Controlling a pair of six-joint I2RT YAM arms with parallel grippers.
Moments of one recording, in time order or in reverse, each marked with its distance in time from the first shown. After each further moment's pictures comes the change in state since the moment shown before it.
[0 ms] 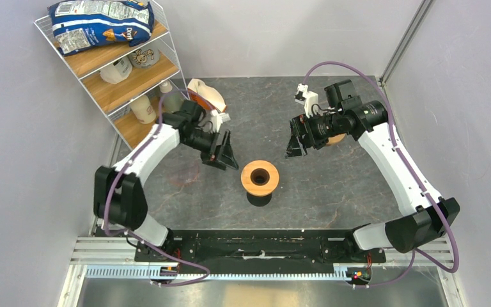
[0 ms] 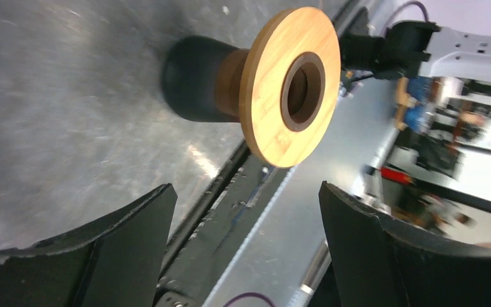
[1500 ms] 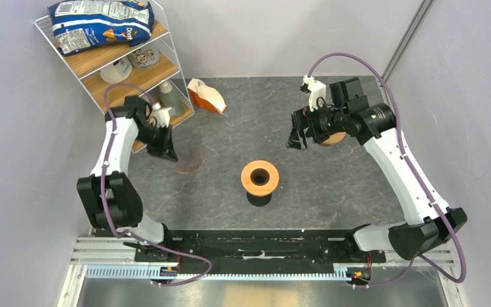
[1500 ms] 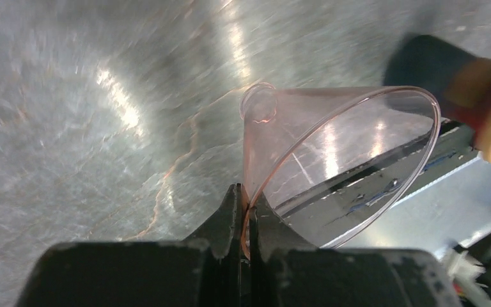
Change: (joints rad) left arm 0.512 -0.012 0.043 -0.242 -0.433 0.327; right arm 0.022 -0.045 0.029 0.082 0.187 0.039
